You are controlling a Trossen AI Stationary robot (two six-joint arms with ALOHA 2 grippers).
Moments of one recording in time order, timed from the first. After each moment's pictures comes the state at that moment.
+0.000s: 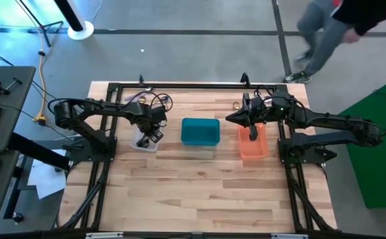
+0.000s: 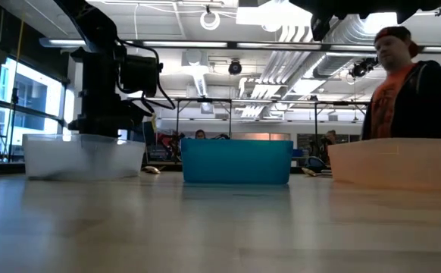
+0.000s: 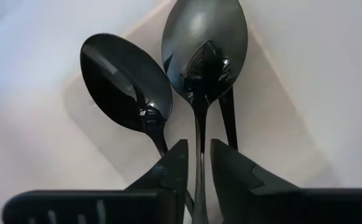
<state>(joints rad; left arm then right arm) 0.36 1.53 0.78 -0.75 -0.09 -0.44 -0.25 0.90 0.68 0.17 -0.34 0.12</state>
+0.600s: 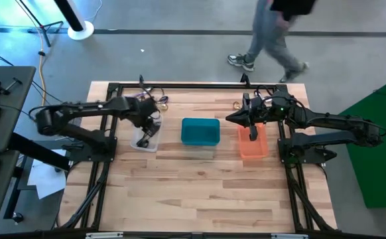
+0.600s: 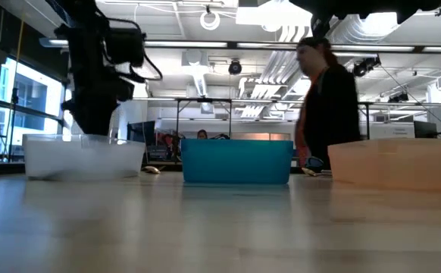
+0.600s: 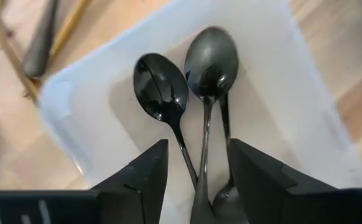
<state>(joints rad) 0.43 1.27 0.78 -0.85 -0.06 -0.44 -0.25 0.90 0.68 0.17 -0.34 0.12</state>
